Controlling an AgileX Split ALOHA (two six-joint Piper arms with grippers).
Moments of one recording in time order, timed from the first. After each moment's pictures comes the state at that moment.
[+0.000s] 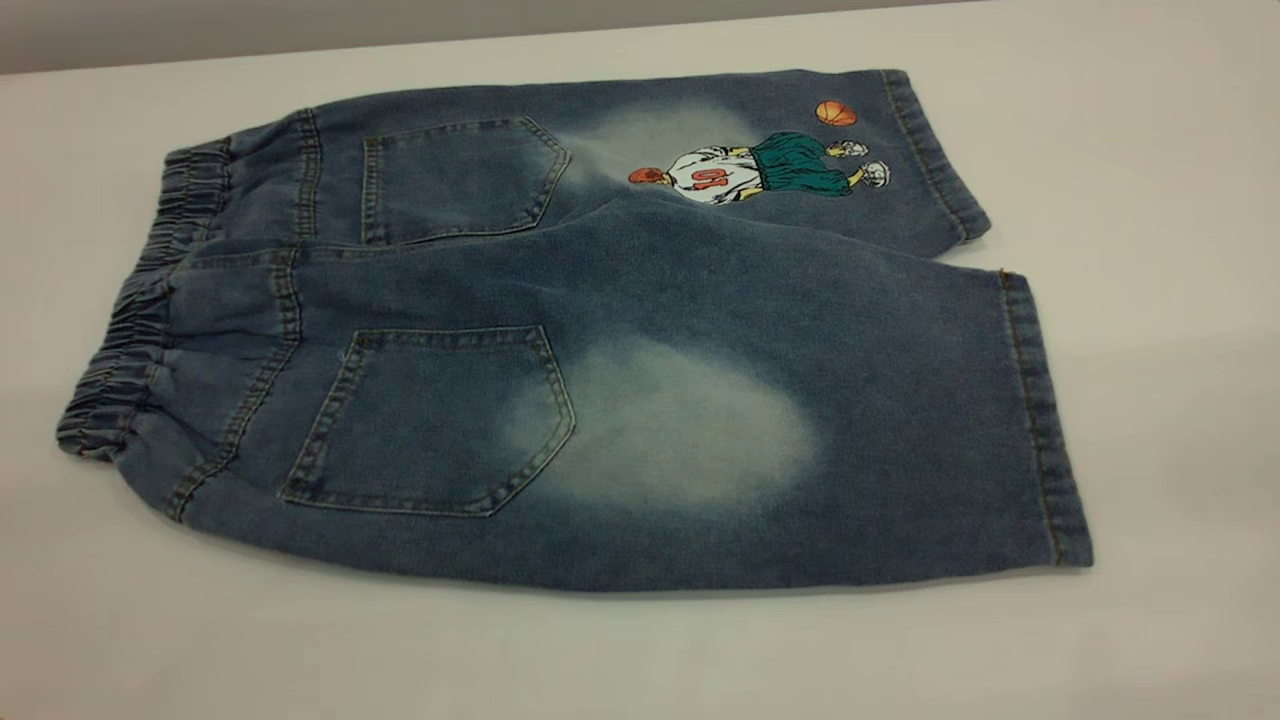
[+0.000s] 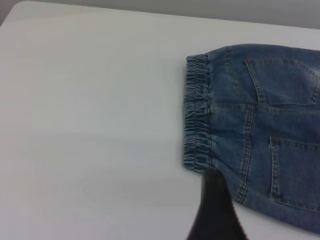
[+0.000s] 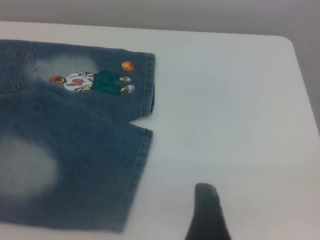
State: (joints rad) left arm 0.02 0.00 -0.51 0.05 1.08 -0.11; right arm 0.05 0.00 -0.51 0.07 1.06 -0.08
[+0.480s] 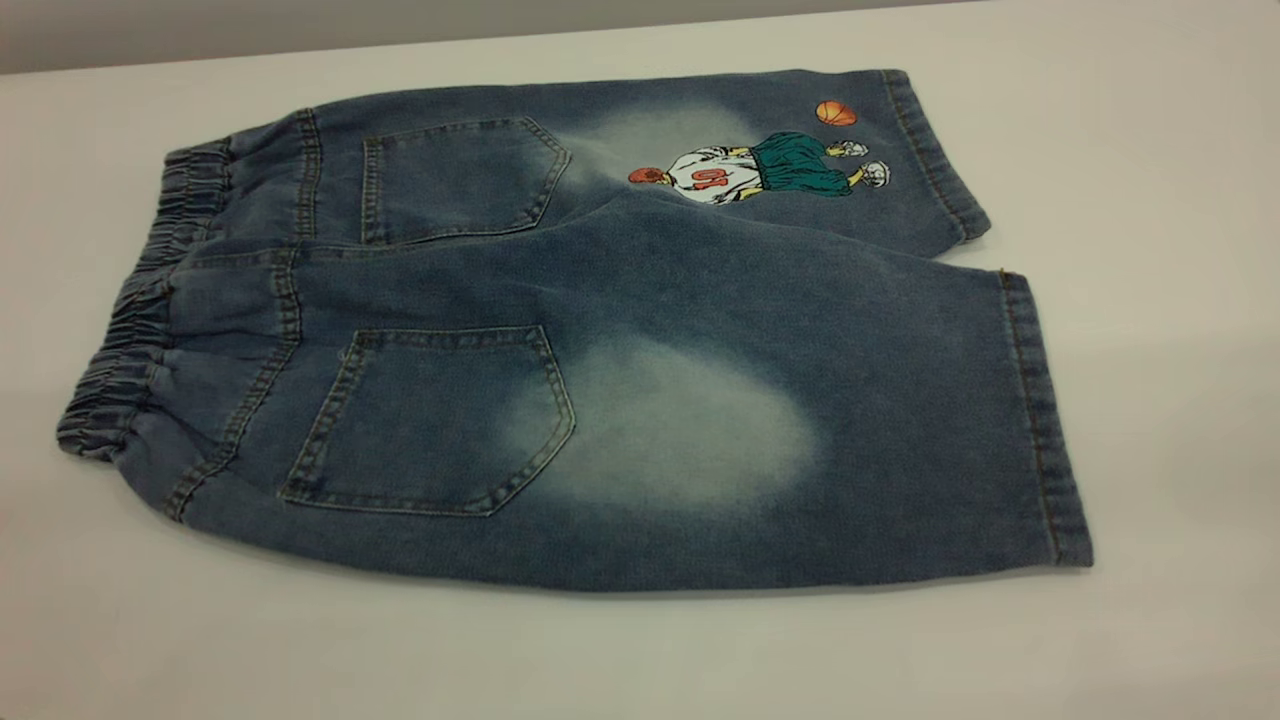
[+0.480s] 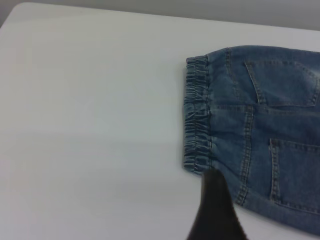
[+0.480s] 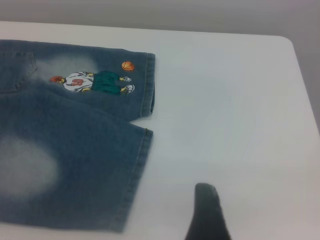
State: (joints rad) left arm 0.02 0.00 -0.51 0.05 1.08 -0.11; right arm 0.05 0.00 -0.51 0.07 1.06 -0.08
